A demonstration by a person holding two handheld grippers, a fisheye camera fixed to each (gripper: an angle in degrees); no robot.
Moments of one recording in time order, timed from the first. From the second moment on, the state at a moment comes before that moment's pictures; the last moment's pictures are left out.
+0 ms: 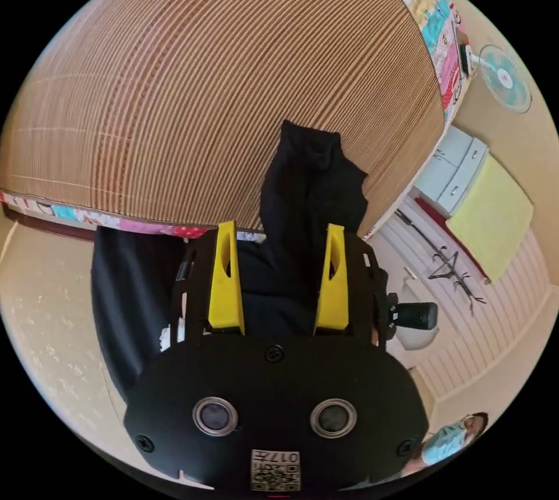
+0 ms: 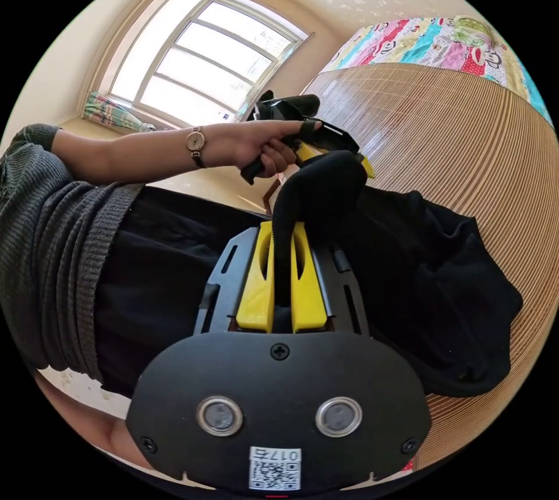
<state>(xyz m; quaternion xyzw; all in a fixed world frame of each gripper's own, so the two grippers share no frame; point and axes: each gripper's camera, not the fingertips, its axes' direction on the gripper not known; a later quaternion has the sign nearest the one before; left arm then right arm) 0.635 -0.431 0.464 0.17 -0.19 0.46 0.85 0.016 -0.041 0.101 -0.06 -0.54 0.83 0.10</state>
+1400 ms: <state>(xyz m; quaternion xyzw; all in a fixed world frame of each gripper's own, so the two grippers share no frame) 0.210 0.243 0.091 -0.25 0.27 0.93 0.01 0.252 0.121 0.247 0.08 -0.35 0.88 0.31</state>
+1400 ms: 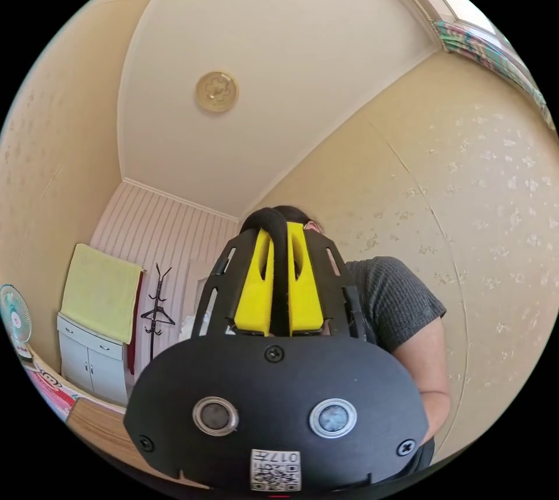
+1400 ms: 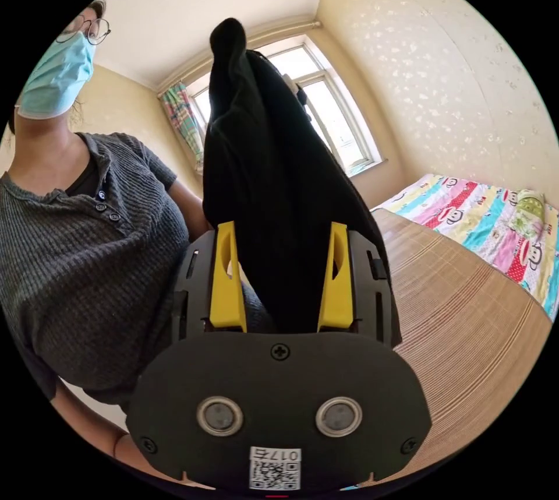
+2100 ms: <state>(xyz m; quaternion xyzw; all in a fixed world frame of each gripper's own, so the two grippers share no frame) 0.217 0.301 0.123 -0.21 0.19 0.95 0.13 0.238 0.108 0.259 0.00 -0.17 0.96 0.20</state>
